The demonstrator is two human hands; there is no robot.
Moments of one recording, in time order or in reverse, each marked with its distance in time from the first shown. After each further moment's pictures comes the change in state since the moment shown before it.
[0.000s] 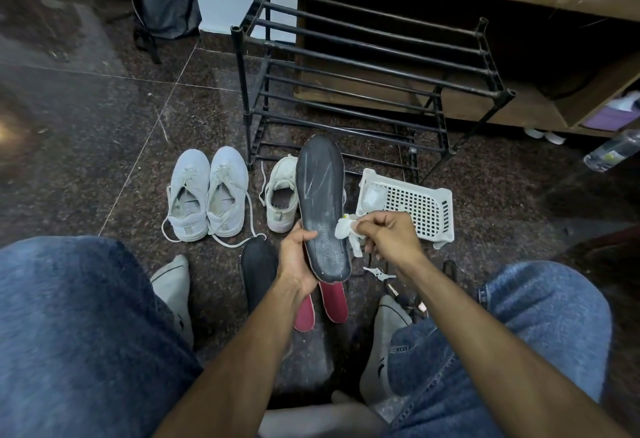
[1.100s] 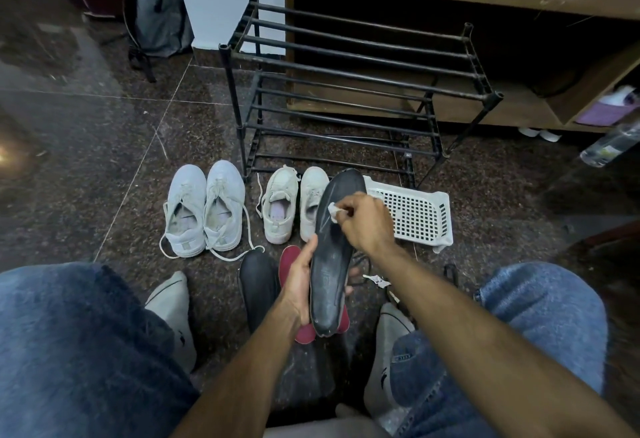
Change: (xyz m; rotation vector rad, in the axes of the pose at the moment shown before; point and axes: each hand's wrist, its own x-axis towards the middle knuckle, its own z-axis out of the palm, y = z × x) left_hand -0.010 -0.017 -0.003 0.145 -0.248 -0.256; right_hand 0.049 -0.004 0.022 -0.720 0.134 -0.311
